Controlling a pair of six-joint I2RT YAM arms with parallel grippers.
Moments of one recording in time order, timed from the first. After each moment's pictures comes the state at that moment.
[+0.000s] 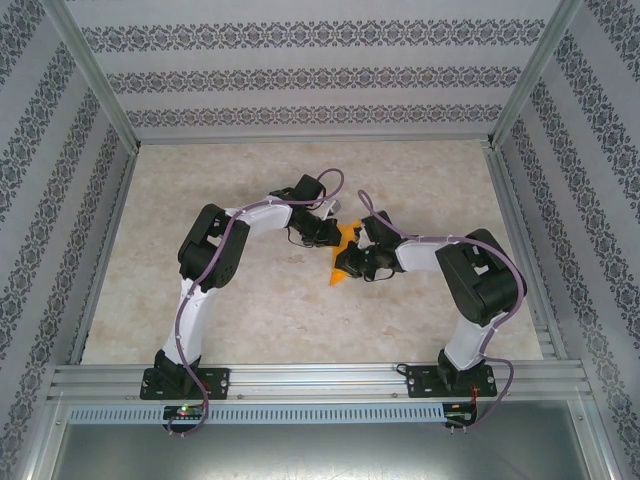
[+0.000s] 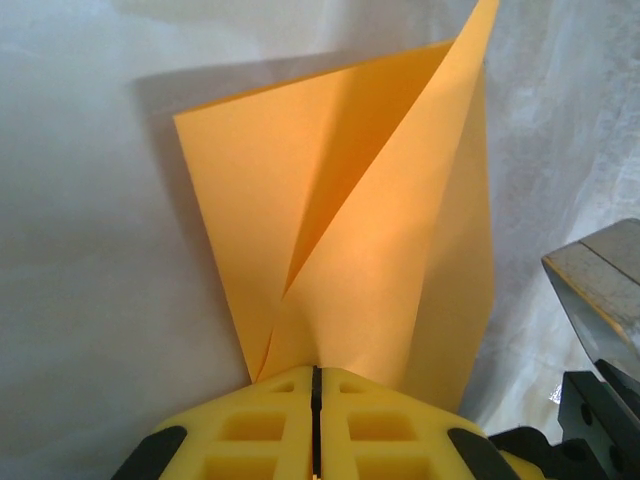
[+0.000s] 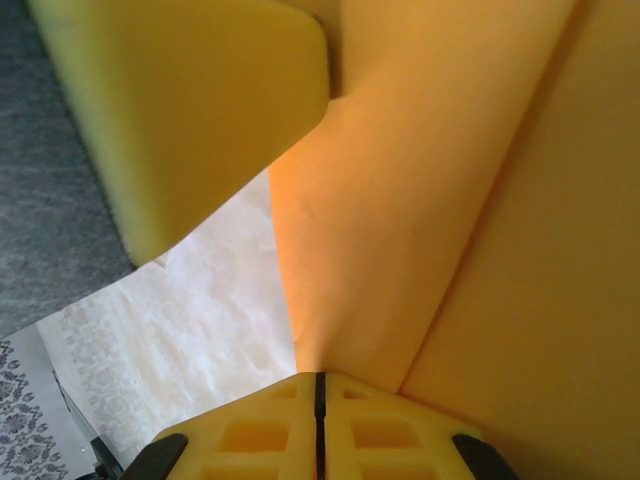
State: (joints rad) left arm -0.52 2.27 1.61 -0.49 0.63 -0.40; right arm 0.46 1.76 0.79 -0.03 -0.57 0.87
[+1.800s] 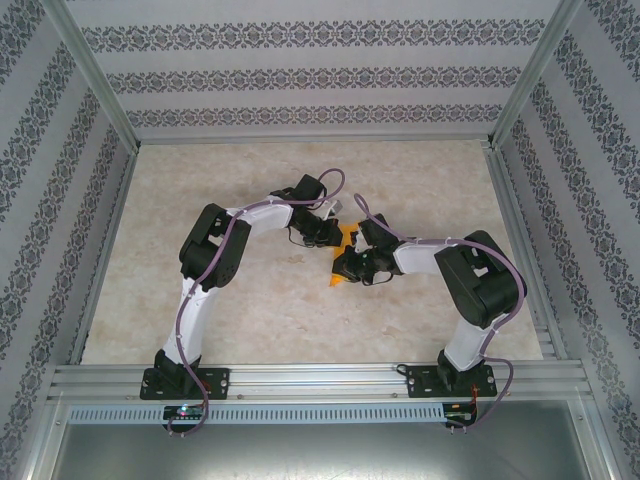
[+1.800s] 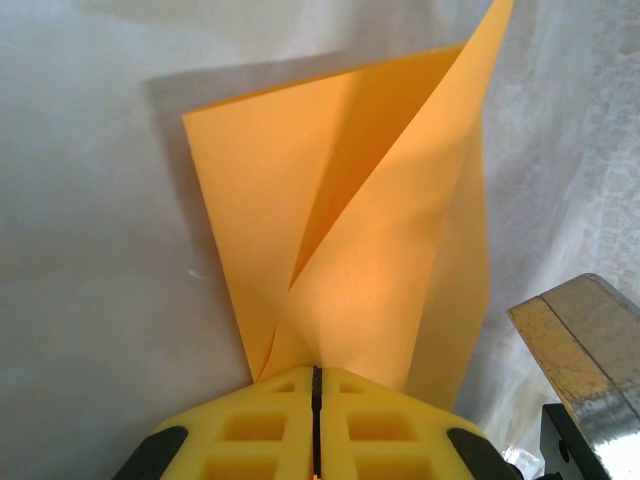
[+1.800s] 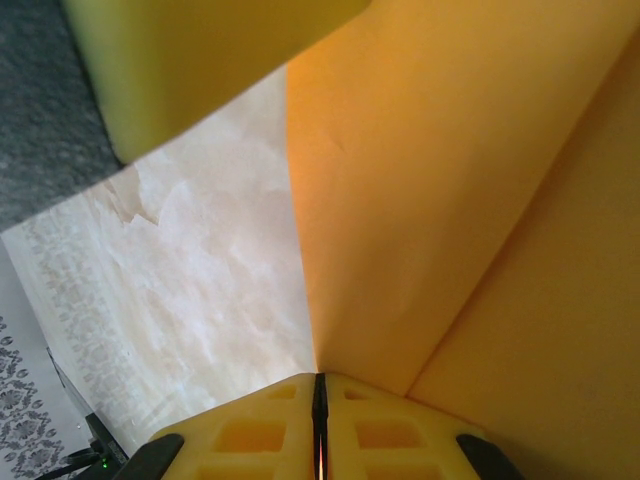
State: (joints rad) left arm -0.52 2.28 1.62 -0.49 0.66 -0.39; right arm 0.49 1.76 0.78 -0.04 -0.59 0.87
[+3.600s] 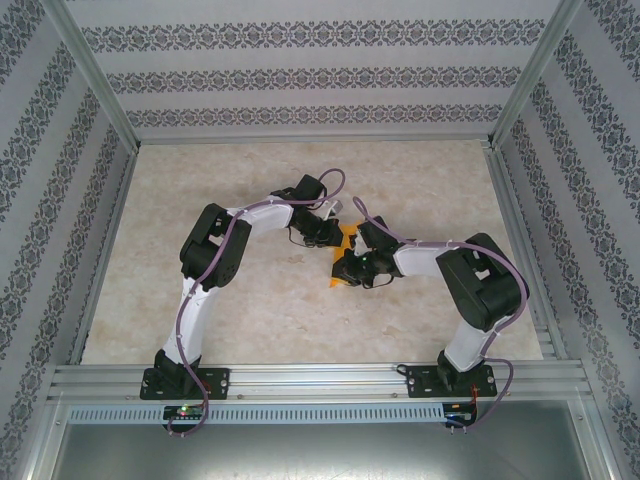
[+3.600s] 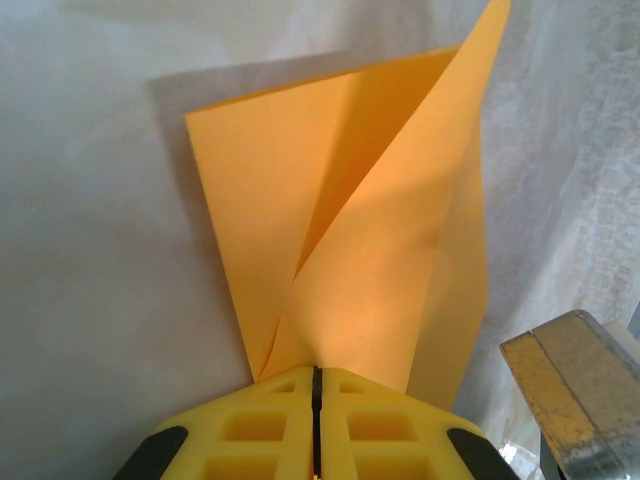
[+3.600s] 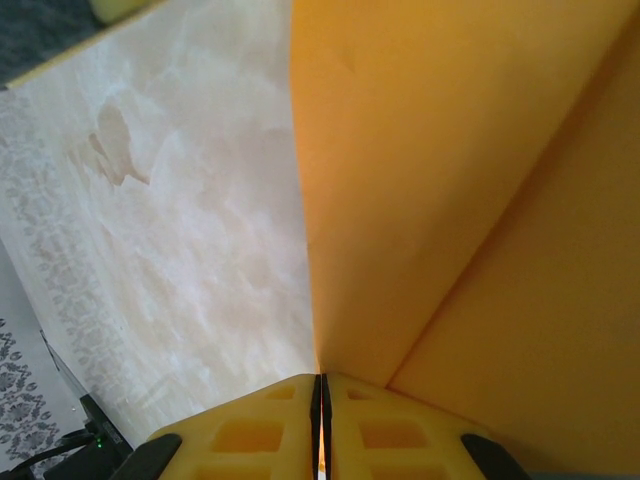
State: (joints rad) left arm -0.52 2.29 1.63 -0.49 0.67 -0.39; right arm 0.51 1.74 0.77 -0.07 -0.60 0.86
